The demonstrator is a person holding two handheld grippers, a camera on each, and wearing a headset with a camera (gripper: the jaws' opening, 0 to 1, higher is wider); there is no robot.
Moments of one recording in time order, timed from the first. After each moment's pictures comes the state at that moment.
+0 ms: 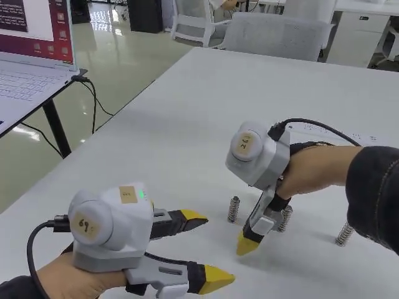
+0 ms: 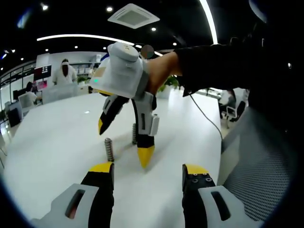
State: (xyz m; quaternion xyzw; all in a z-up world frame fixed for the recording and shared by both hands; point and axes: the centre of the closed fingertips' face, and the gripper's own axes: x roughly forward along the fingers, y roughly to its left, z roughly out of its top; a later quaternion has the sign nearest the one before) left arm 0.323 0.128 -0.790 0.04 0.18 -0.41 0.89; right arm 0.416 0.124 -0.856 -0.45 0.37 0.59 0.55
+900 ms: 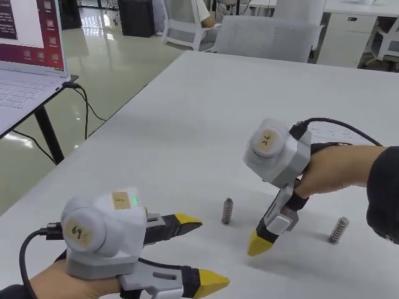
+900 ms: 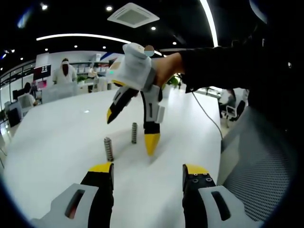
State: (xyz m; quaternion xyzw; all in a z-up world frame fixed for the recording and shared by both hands) left arm 0.322 0.127 -0.791 0.04 0.18 -0.41 0.89; right arm 0.430 0.091 -0.845 -0.43 0.38 0.58 0.59
